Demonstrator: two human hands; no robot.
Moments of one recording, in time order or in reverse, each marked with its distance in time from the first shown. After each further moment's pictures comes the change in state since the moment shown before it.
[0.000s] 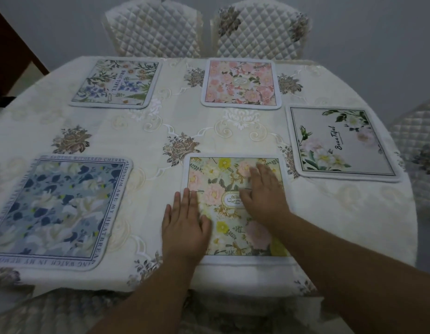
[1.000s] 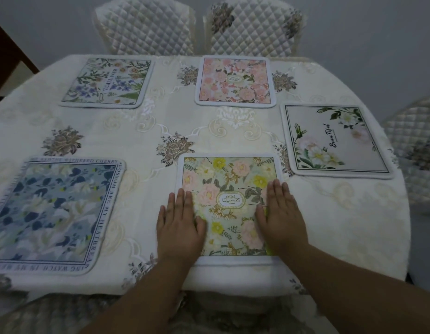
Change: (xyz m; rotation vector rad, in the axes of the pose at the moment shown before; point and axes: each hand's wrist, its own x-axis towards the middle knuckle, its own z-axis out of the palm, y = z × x) left_hand 0.002 -0.001 0.002 0.038 -0.030 -0.015; right_hand -0.054 0.046 0.019 -0.111 0.041 0.121
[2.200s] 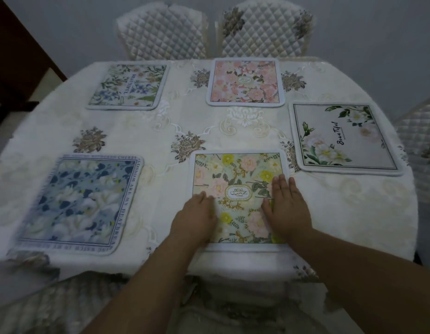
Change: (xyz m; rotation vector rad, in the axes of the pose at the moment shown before) left_hand 0.007 0.020 -0.059 -0.023 -0.422 0.035; right_hand 0.006 0.002 -0.017 -0.059 -0.141 -0.031
